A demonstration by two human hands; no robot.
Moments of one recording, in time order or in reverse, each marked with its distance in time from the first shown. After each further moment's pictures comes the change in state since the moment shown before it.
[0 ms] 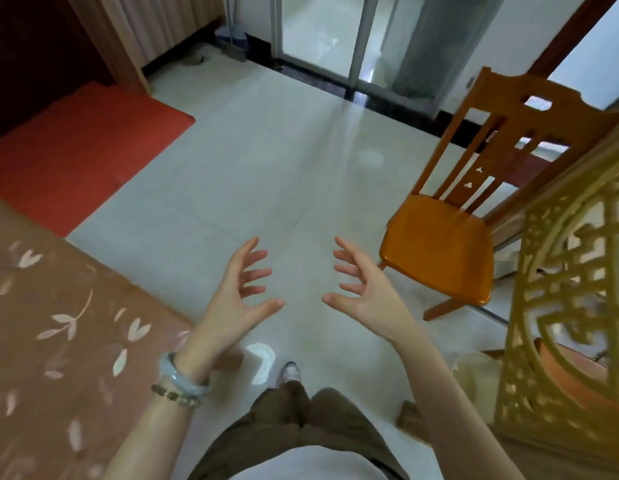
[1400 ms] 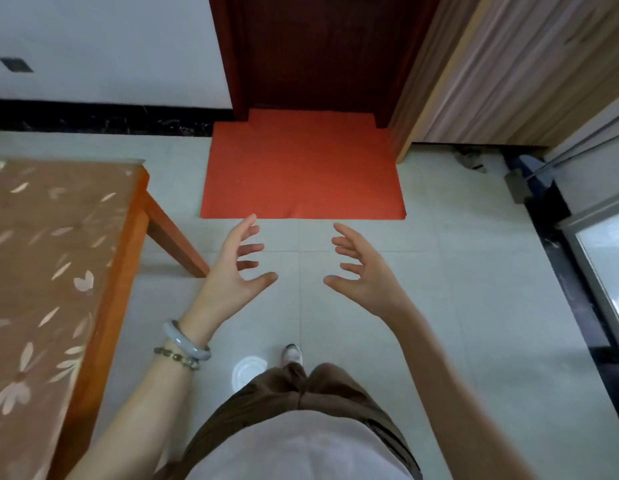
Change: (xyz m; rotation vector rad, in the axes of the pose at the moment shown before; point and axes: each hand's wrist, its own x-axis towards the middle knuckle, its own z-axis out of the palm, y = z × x) left_hand 0.485 -0.057 -0.410 0.019 1.065 -0.236; right_hand 0.768 -0.298 0.221 -0.206 -0.923 -0.451
